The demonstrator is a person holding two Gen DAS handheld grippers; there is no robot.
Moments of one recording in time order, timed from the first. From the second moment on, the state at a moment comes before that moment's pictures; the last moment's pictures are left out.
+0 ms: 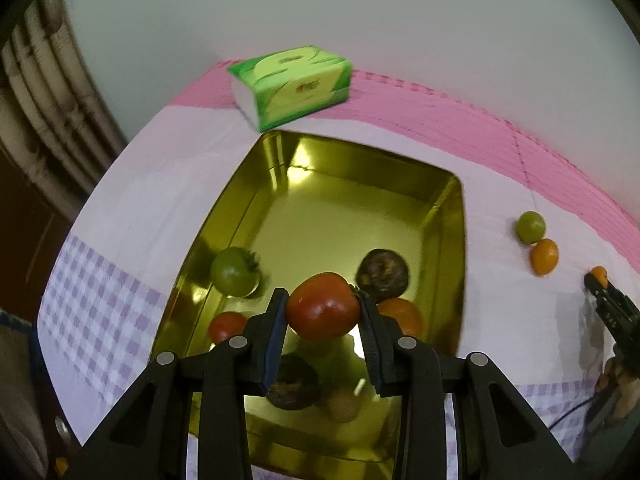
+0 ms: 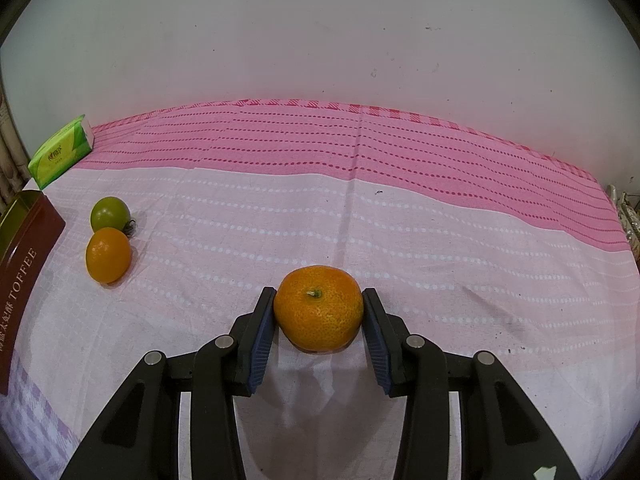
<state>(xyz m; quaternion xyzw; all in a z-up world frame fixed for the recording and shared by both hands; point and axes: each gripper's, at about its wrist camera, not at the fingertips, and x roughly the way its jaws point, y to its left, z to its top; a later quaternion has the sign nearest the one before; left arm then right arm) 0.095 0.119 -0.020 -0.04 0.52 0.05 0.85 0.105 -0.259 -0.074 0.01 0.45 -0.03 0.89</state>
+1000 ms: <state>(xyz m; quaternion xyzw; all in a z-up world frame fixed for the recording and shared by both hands) 0.108 0.121 -0.056 -0.04 0.56 0.02 0.83 0.106 -0.259 -0.074 0.01 0.45 -0.03 0.89</state>
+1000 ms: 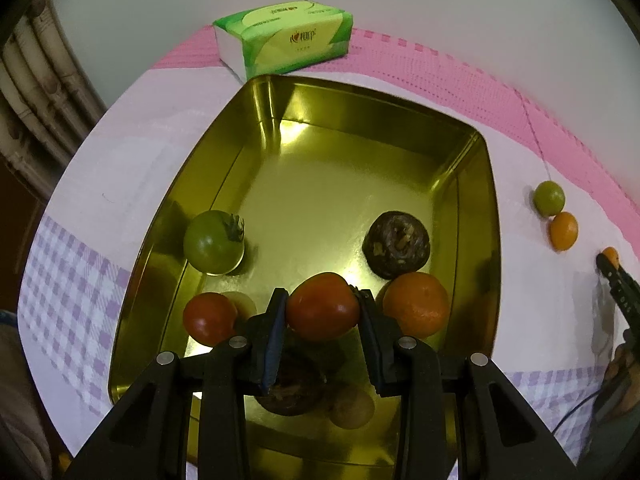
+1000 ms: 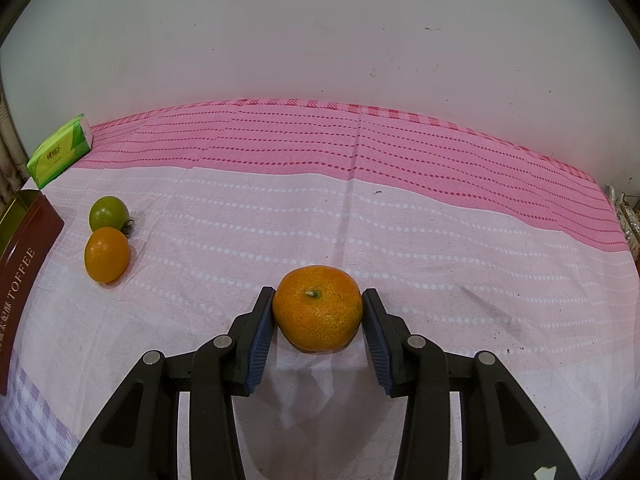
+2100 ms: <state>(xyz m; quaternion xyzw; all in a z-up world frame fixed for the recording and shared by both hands) 0.080 0.136 -0.021 -0.02 0.53 0.03 0.85 0.107 -0.260 -0.075 0.01 0.45 -0.03 0.89</state>
